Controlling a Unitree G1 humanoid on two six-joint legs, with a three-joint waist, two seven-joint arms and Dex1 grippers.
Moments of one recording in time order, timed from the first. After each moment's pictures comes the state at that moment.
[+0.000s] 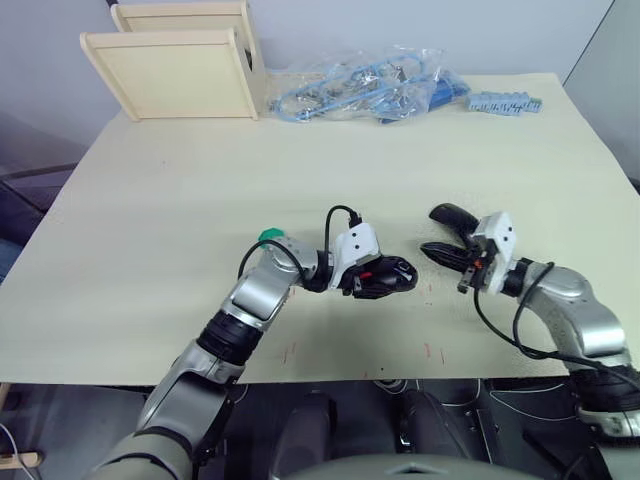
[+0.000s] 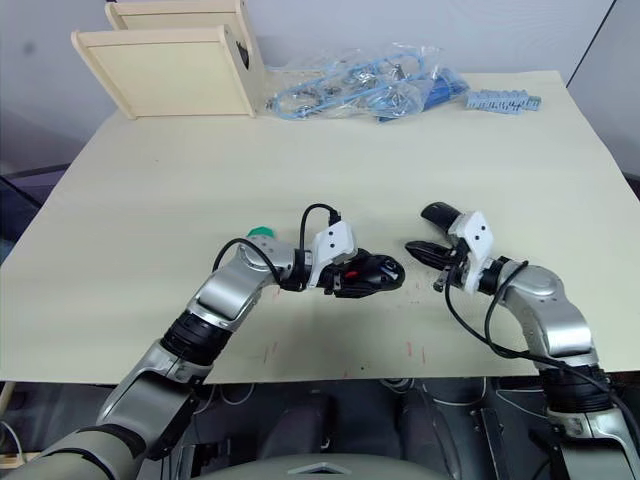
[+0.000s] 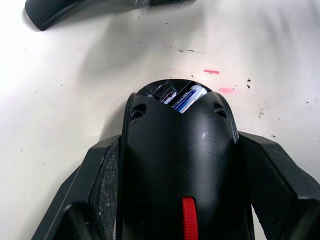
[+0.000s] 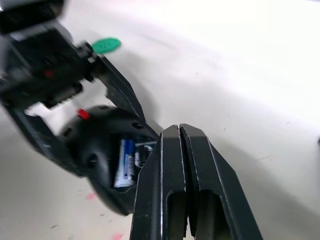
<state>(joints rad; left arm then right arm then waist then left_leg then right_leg) -0.58 0.41 -0.41 0.03 -0.07 0.49 -1.02 -0.24 -0.52 -0.02 -0.15 0.44 0.40 0.89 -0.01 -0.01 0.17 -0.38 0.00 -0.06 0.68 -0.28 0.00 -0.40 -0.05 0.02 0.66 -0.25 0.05</state>
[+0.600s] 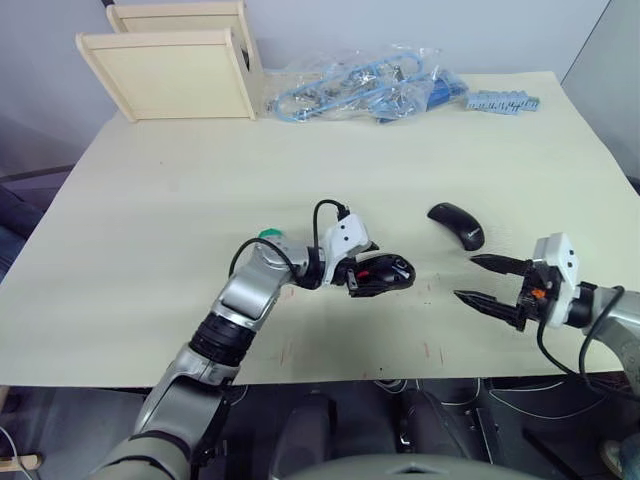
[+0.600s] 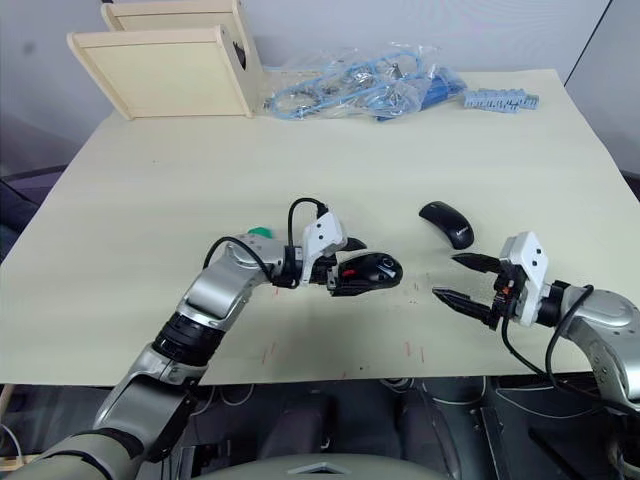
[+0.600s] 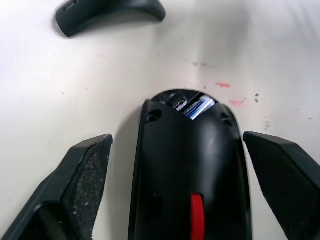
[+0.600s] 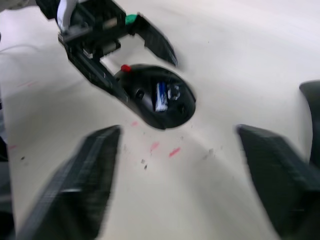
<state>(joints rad) -0.54 0.44 -0.32 -0.03 -0.16 0.53 -1.02 0.04 -0.74 -0.21 -0.33 0.59 0.46 1.02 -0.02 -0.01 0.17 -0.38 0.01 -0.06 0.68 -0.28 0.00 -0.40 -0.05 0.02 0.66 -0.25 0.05</state>
